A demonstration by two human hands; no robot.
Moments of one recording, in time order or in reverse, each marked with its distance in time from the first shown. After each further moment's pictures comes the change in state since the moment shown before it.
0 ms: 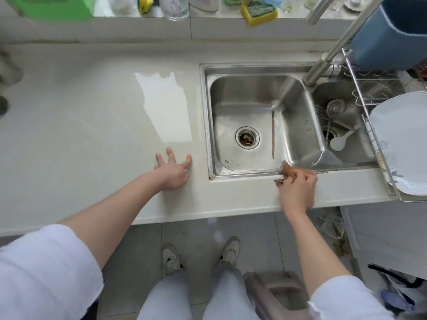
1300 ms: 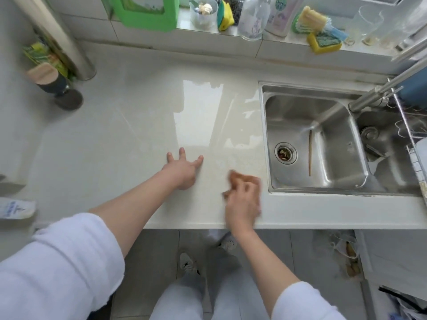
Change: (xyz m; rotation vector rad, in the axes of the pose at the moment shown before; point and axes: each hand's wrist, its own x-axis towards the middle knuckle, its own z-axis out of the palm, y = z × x) left_hand -0.019 -0.160 -0.032 0.054 0.082 -0.021; right_hand -0.212 -0.187 0.127 -0.080 -0.182 -0.368
